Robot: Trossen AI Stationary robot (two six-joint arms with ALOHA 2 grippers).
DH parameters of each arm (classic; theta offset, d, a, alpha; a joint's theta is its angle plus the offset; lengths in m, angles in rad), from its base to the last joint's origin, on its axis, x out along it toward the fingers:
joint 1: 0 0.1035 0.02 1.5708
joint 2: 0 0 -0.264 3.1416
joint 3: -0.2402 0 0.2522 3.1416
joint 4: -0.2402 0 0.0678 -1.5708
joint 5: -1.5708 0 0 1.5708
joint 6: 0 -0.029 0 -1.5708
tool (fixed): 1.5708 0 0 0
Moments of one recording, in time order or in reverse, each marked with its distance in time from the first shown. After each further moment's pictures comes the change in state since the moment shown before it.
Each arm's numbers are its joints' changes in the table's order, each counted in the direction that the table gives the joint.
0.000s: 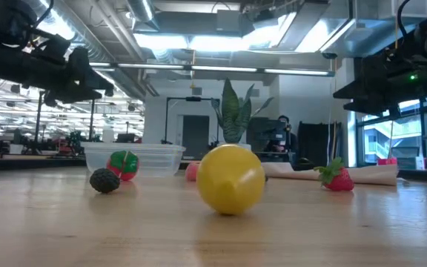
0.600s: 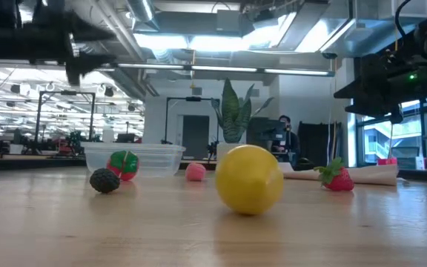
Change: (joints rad) left arm 0.000 0.000 -0.070 0.192 -0.436 0.117; right arm 0.000 0.000 0.000 -0.007 -0.035 -0.103
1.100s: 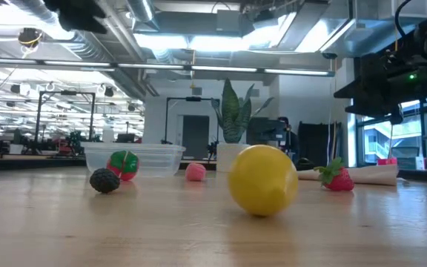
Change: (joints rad) left arm -0.101 -0.415 -0.839 -1.186 0.027 -0.235; right arm 0.000 0.000 0.000 0.000 -0.001 -0.037
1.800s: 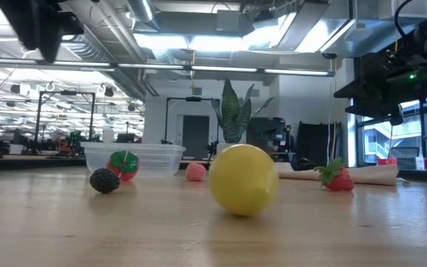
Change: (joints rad) left arm -0.551 -0.626 -0.210 -0.433 -0.062 0.380; right arm 0.000 0.000 0.000 0.000 0.000 -0.011
